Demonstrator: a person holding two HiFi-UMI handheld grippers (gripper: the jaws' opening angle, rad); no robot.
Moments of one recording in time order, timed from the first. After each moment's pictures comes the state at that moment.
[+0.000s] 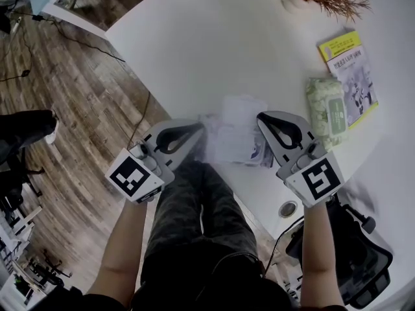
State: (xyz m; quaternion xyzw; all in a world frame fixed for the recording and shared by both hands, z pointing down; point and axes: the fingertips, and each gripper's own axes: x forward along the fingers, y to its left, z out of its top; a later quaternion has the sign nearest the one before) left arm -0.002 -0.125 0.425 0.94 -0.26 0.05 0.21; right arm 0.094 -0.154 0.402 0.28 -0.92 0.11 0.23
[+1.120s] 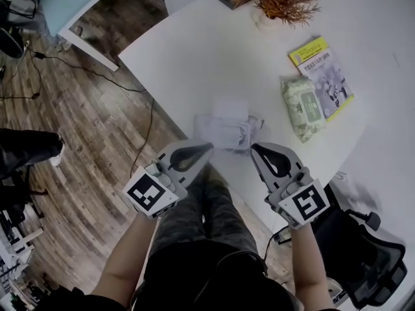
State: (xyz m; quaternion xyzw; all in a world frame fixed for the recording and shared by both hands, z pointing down) left arm 0.033 -0.066 0.357 0.96 -0.25 0.03 0.16; right arm 0.110 -0.064 0.344 0.34 -0.92 0.13 0.15
